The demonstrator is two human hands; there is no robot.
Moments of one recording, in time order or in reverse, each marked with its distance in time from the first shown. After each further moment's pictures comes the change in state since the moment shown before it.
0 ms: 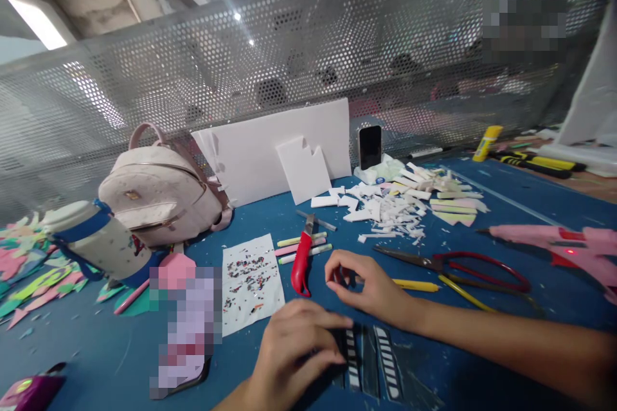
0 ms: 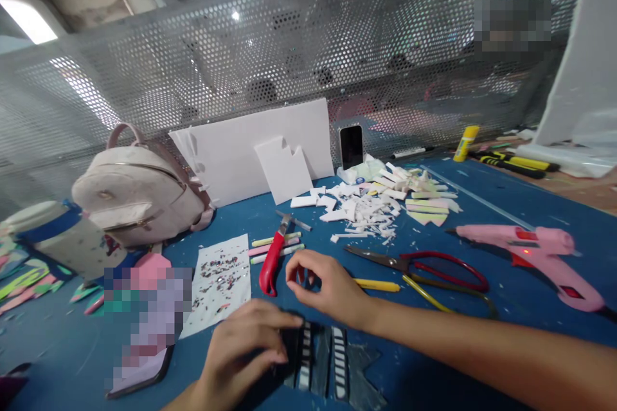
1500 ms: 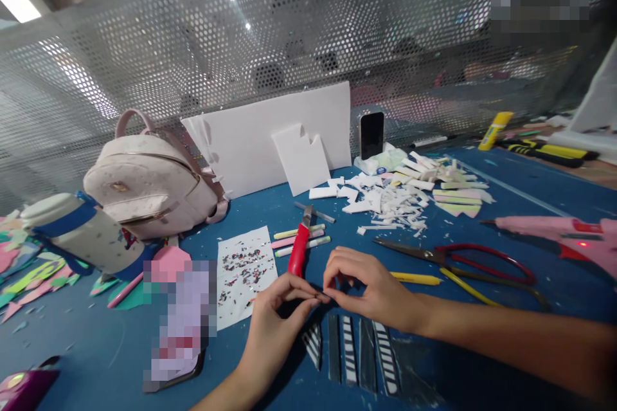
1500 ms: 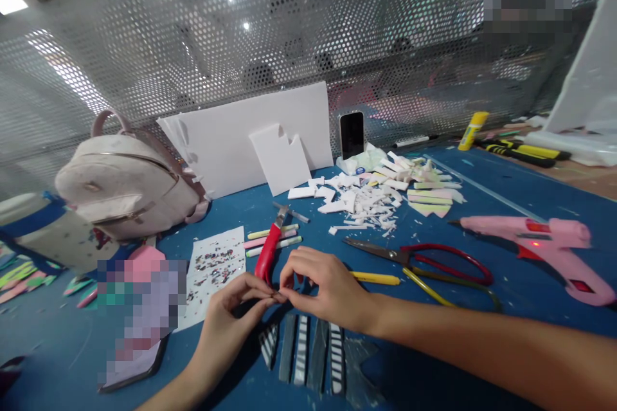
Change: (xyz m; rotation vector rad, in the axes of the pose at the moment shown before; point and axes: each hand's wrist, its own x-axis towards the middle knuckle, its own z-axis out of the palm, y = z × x) left_hand 0.004 -0.018 0.008 -0.319 0.264 -0.632; right_hand -0.005 -0.001 0.000 -0.050 -0.059 -0.088
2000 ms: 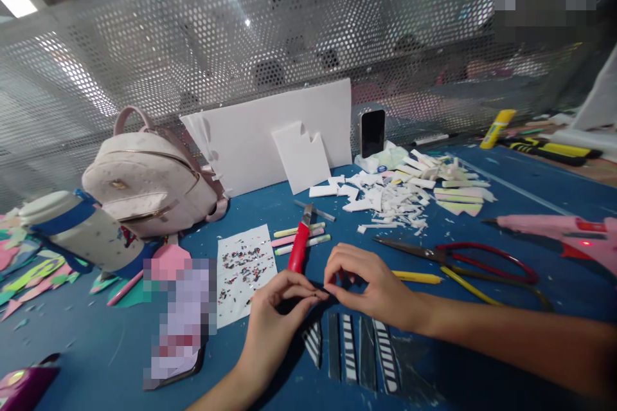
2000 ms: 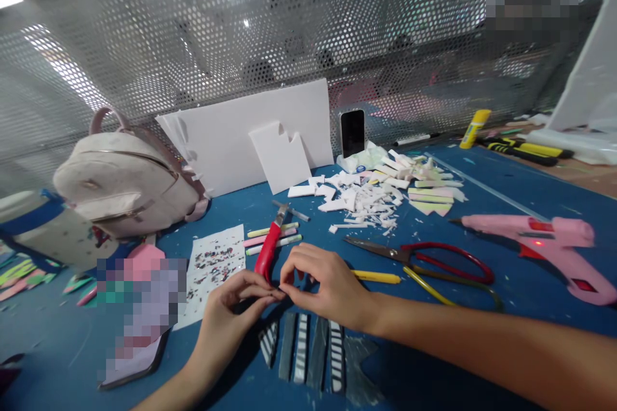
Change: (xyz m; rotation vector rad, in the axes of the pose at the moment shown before) left_hand 0.004 0.000 0.001 -0.056 0.026 -0.034; right_hand 0.000 -0.002 -0.001 0.005 0.050 -0.025
